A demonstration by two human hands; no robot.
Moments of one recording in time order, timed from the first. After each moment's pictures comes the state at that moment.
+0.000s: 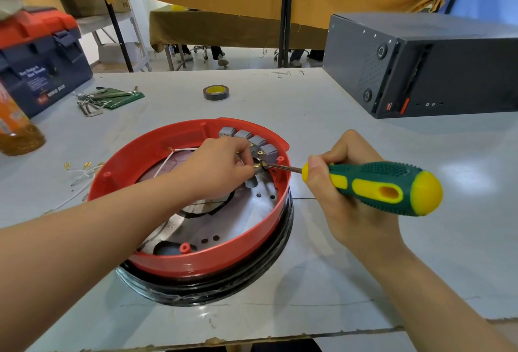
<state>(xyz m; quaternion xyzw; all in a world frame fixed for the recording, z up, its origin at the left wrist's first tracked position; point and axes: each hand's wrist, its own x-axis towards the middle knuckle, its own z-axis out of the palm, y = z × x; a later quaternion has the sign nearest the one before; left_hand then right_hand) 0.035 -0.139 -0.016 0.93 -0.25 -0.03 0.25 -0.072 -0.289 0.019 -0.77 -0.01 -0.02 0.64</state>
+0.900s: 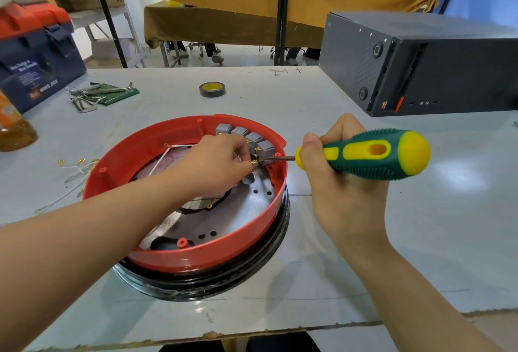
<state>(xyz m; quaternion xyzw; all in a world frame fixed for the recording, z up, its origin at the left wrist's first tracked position) 0.035 -0.141 -0.018 0.94 -0.25 -0.02 0.24 -0.068 -0.279 -0.022 -0.71 -0.08 -0.44 0.54</state>
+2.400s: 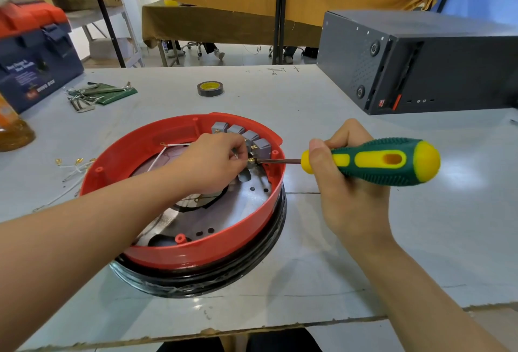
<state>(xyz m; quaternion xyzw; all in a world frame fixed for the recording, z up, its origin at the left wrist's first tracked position) 0.038 -0.139 -0.017 0.93 -0.27 -0.02 0.23 -0.070 -0.292 -0.032 -0.72 -0.08 -0.42 0.55</state>
